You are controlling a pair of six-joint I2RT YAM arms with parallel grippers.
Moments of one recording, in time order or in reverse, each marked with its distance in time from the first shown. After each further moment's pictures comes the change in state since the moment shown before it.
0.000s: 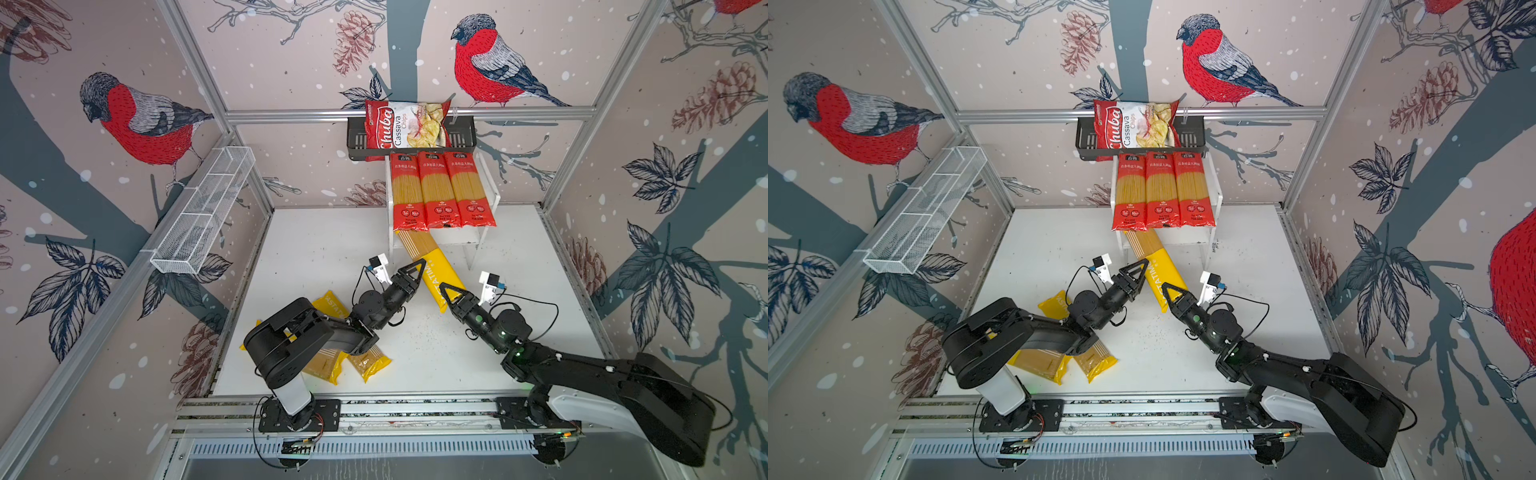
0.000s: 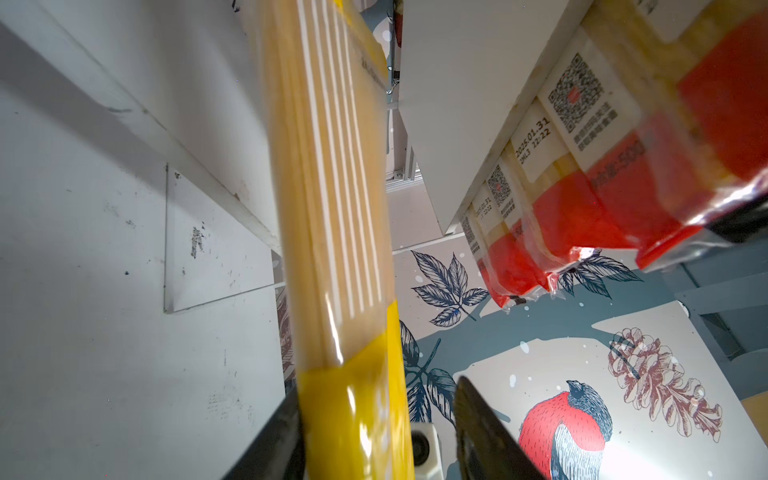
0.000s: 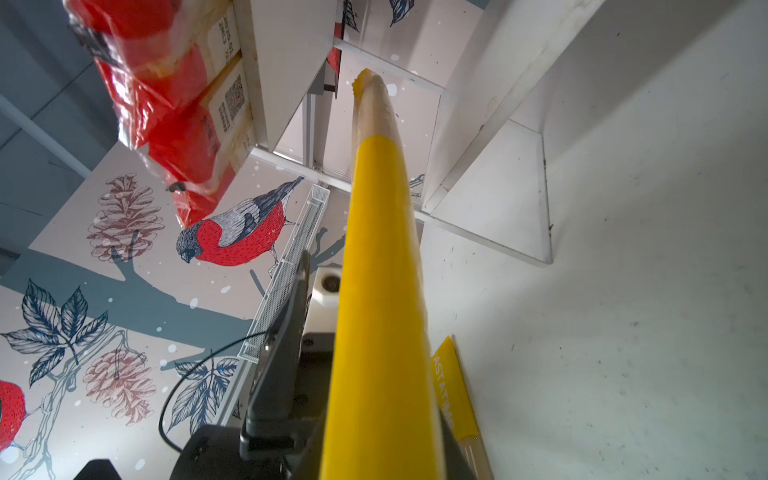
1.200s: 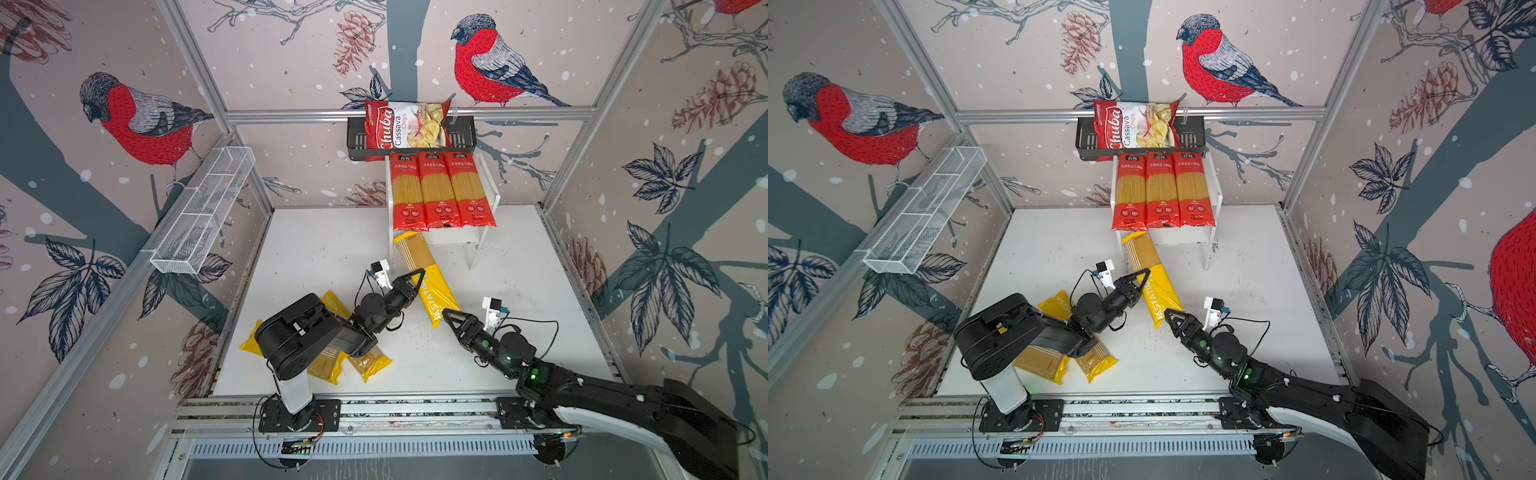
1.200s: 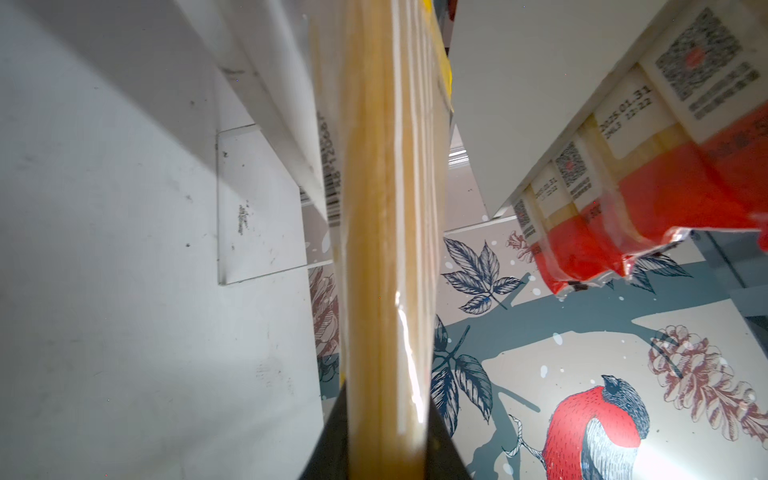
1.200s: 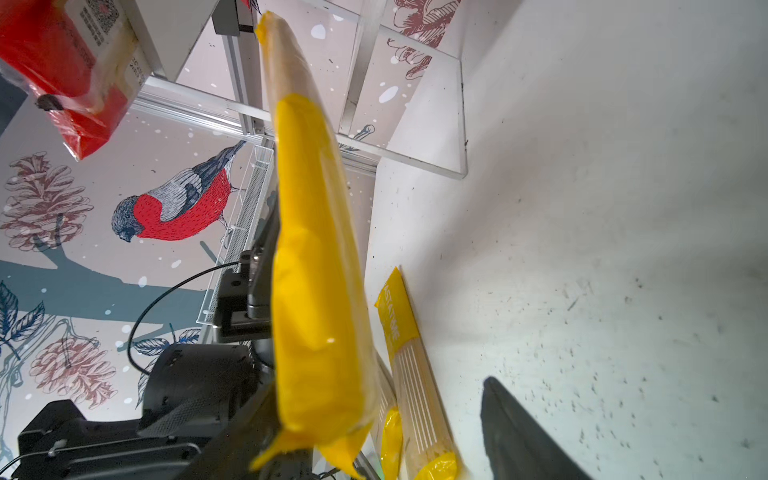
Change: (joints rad) left arm 0.002 0.090 0.016 0.024 0.009 -0.006; right arm 0.176 -0.250 -0.169 -0.253 0.106 0.085
